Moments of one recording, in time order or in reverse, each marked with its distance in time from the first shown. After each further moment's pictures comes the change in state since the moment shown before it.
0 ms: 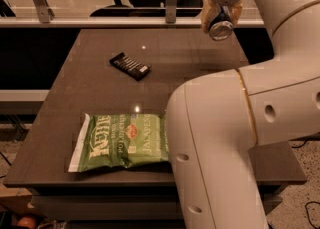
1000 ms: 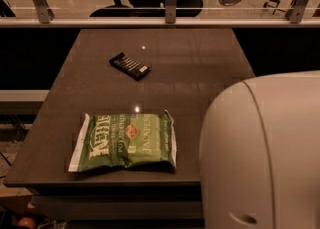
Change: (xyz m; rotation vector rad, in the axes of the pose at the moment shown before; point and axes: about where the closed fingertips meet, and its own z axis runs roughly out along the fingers) arm -0.019 -0.006 -0.100 -0.115 -0.381 -0.135
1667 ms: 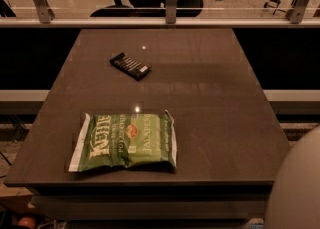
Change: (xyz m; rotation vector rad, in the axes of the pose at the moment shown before) arm -0.001 0.030 -0.026 -0.251 -0.249 -0.160
